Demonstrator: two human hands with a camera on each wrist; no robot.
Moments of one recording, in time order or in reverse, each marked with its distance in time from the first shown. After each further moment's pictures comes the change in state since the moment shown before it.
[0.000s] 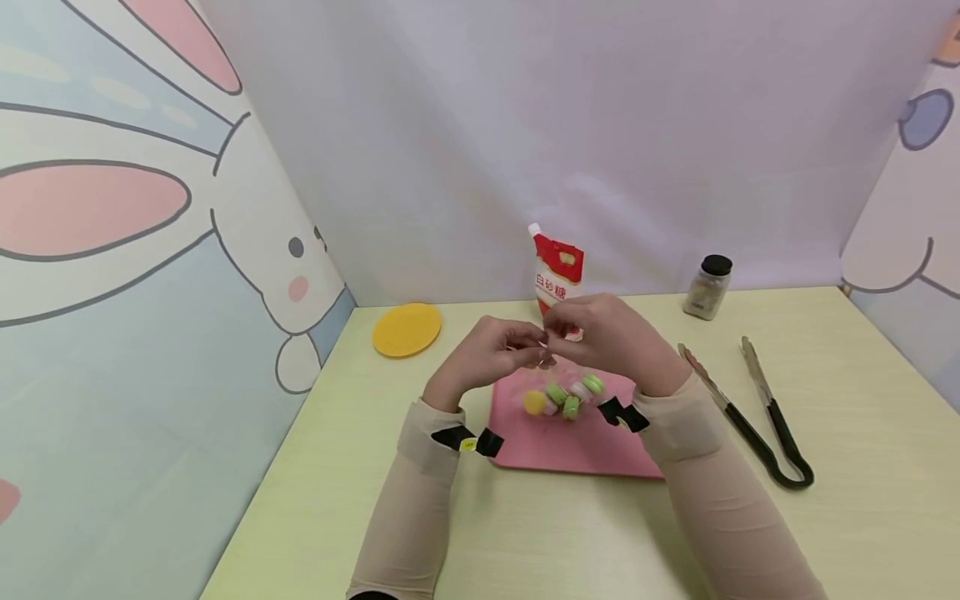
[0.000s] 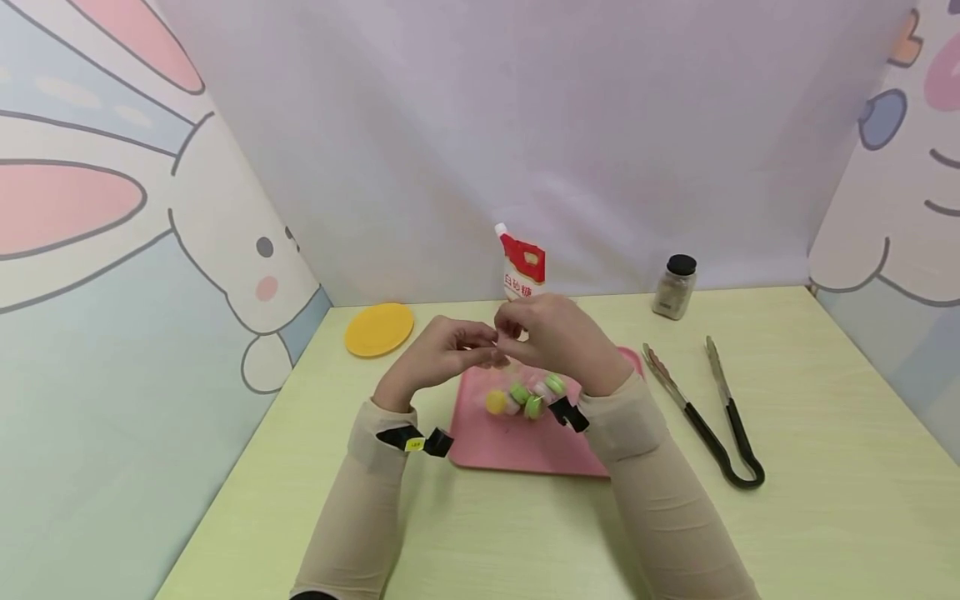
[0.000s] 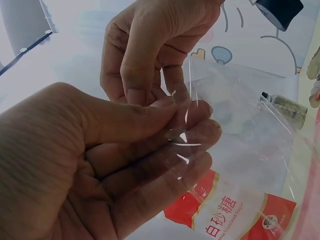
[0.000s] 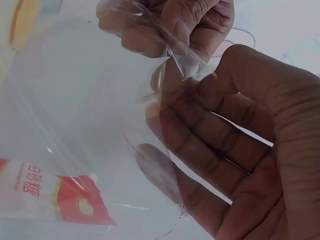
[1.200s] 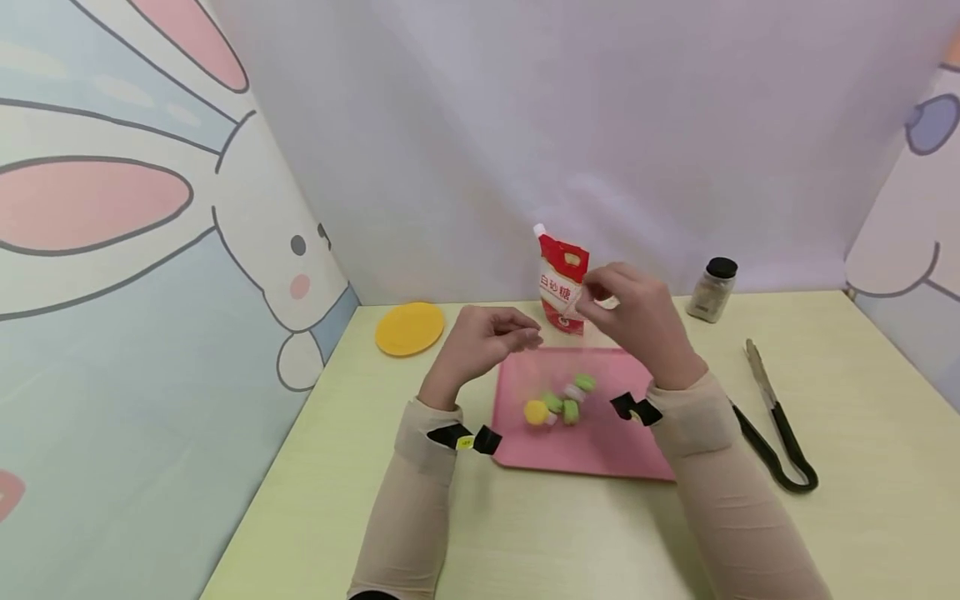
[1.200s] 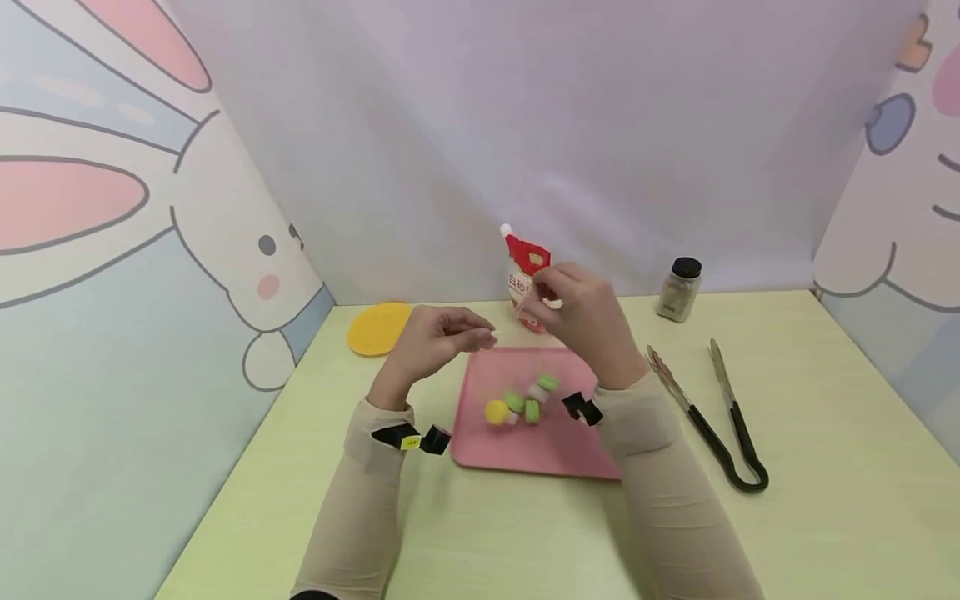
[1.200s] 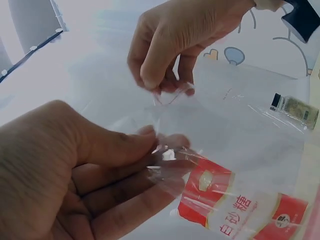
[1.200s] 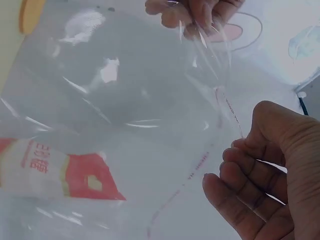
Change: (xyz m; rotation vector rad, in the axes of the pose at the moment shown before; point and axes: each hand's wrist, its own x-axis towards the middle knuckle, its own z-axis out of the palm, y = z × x) left_hand -0.006 0.005 -0.010 0.032 0.224 -0.083; right_hand -0.006 0.011 -0.009 -0.164 0.343 0.144
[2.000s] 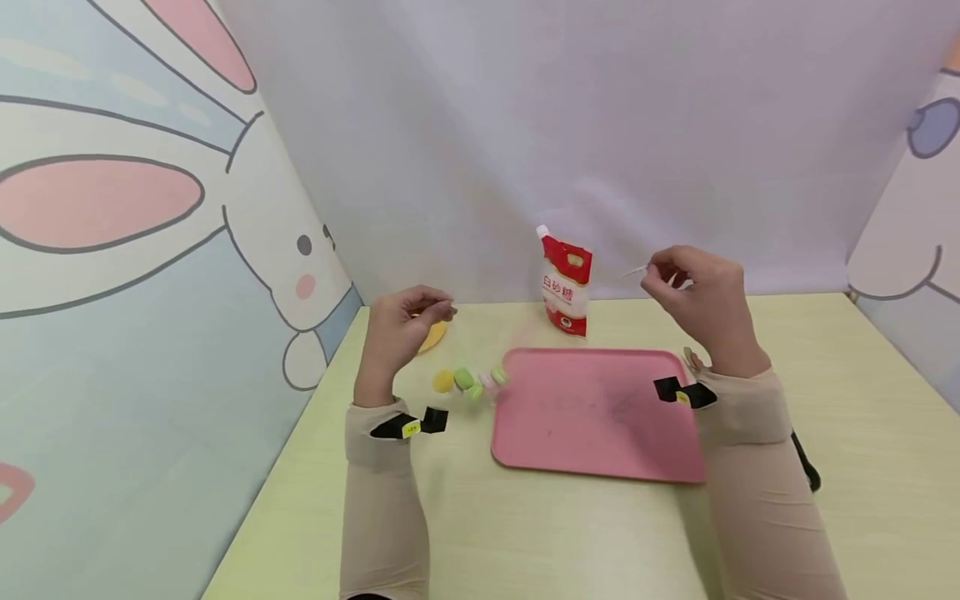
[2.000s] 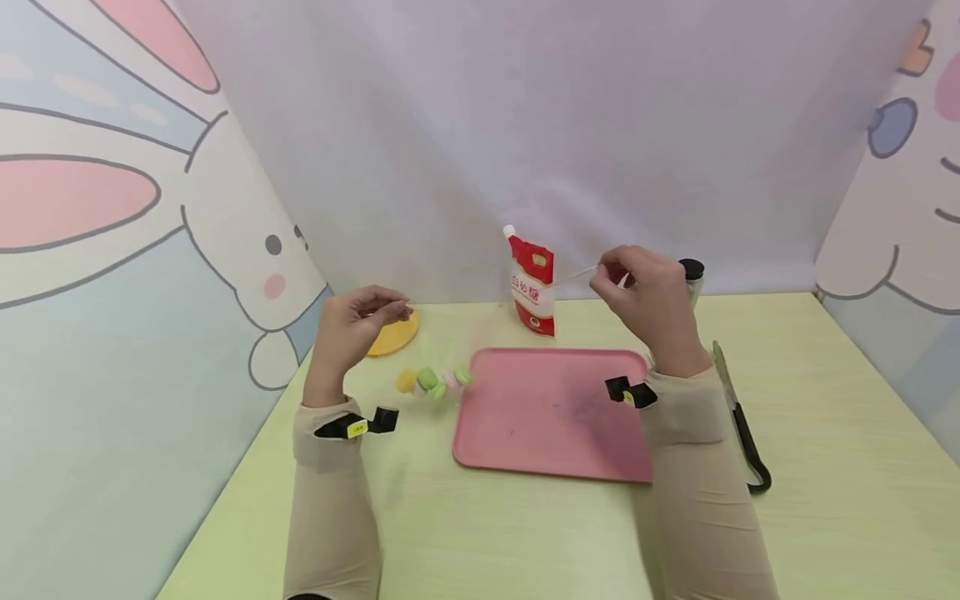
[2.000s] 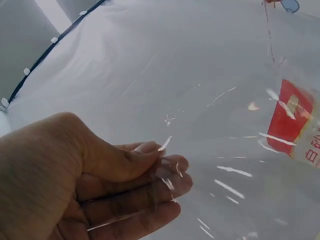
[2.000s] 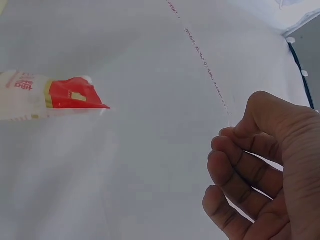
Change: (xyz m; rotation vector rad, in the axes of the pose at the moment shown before) left_hand -0.035 -0.021 -0.079 0.241 0.402 0.024; right_hand -0.011 0.048 -0.047 -0.041 0.127 0.153
